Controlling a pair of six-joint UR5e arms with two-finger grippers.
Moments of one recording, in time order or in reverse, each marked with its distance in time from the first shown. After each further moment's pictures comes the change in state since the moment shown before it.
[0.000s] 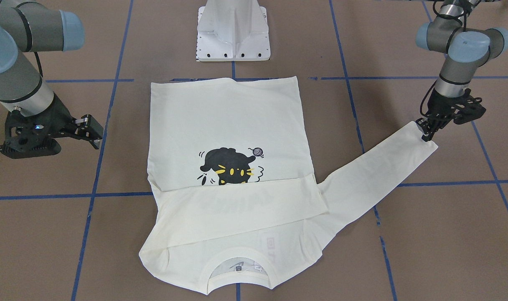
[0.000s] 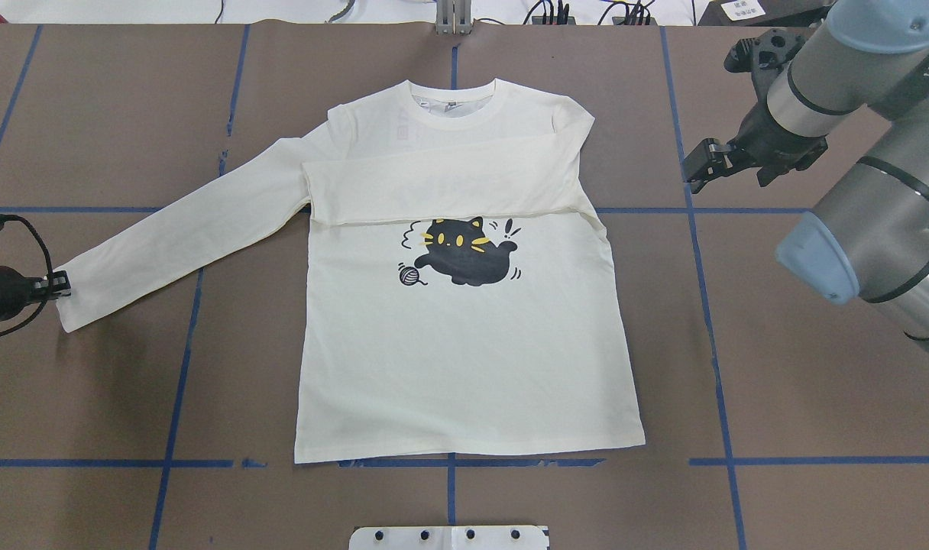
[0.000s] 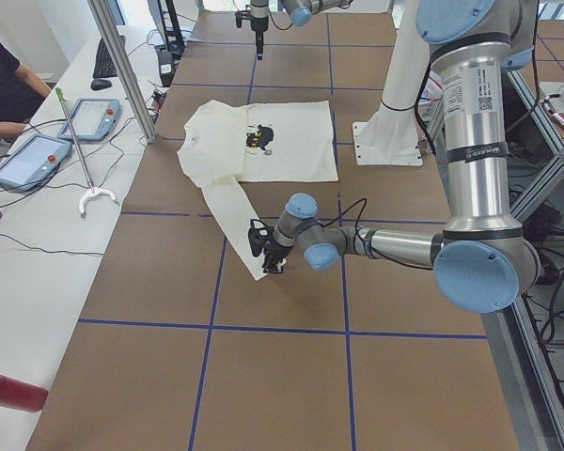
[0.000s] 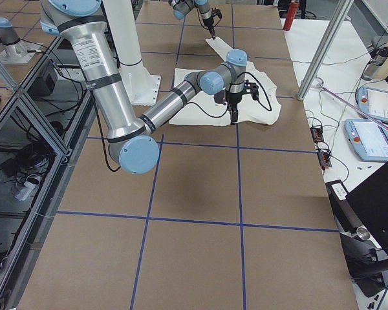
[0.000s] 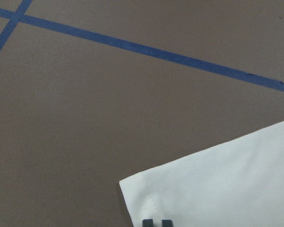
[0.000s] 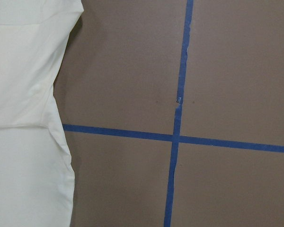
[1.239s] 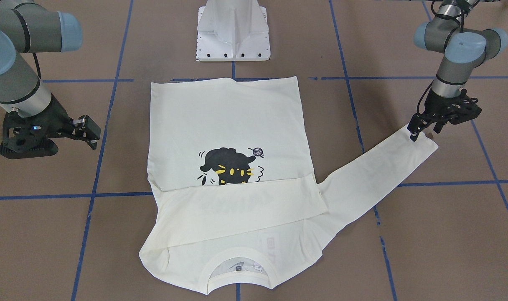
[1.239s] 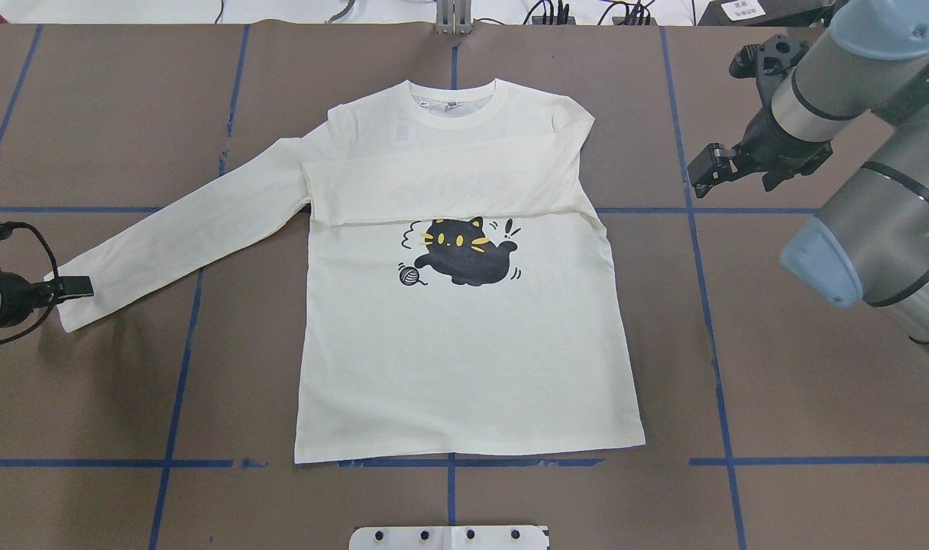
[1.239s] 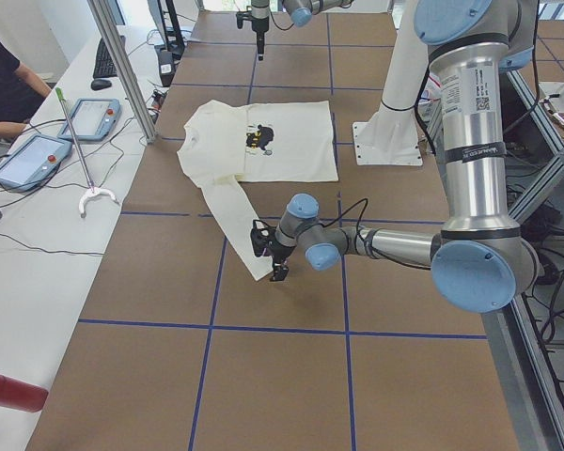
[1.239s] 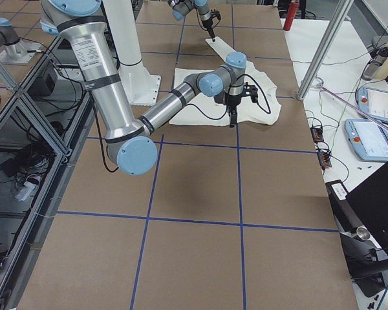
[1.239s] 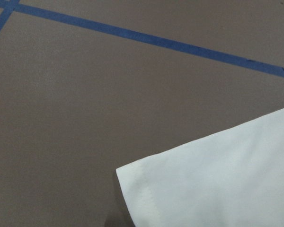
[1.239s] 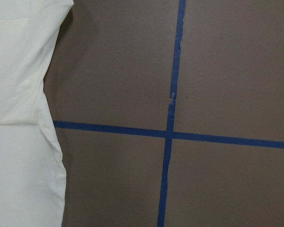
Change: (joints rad) left arm 0.022 0.000 0.003 0.004 0.002 -0.004; right arm -0.001 -0.015 0.000 0.001 -0.001 0.000
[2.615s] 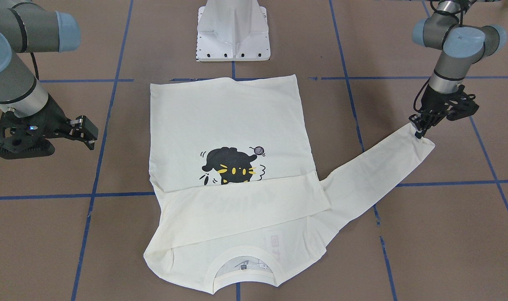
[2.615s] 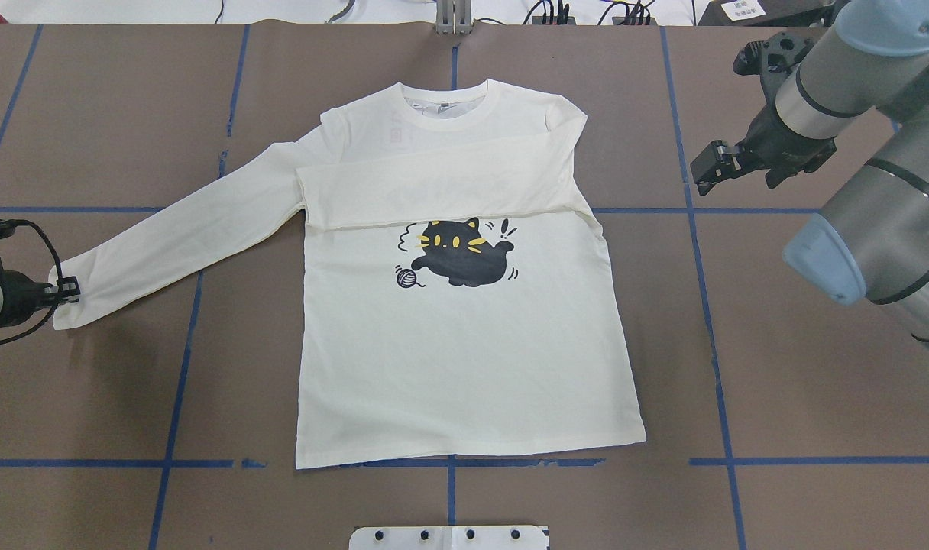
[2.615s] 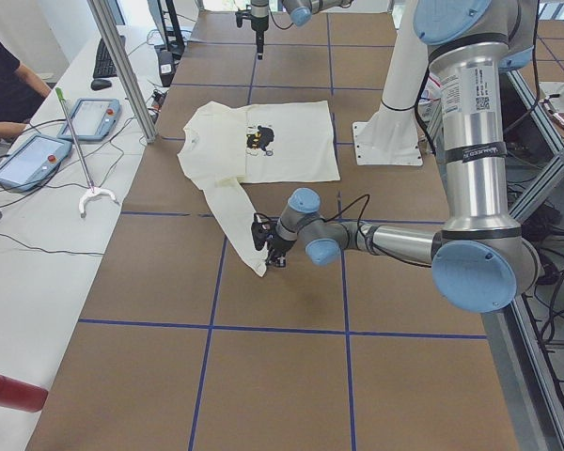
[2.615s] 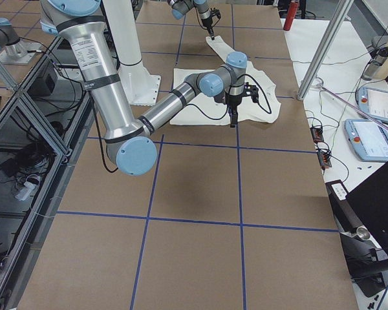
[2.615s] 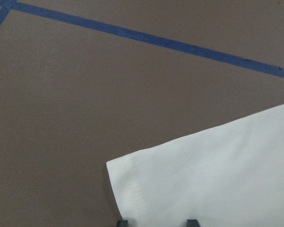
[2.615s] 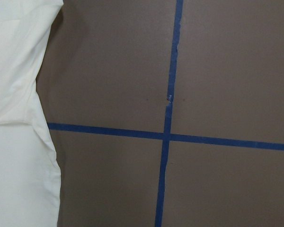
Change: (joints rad) left arm 0.000 0.008 -0.081 0.029 -0.007 -0.007; right arm 0.009 -0.002 0.001 0.000 0.001 -0.004
